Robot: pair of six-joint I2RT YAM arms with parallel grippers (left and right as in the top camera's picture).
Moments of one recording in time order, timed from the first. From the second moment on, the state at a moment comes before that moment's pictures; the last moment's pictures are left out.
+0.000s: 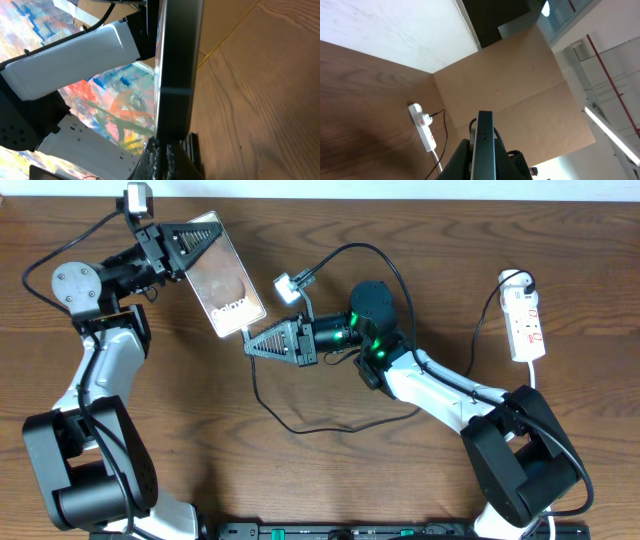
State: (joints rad) left arm 0.24 1.74 1.09 1.23 1.33 -1.69; right arm 0.63 1.85 1.09 0.83 -1.14 1.04
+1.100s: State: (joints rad) left arm 0.24 1.74 1.09 1.23 1.42 -1.66; right arm 0.64 1.85 1.09 0.78 -1.14 1.01
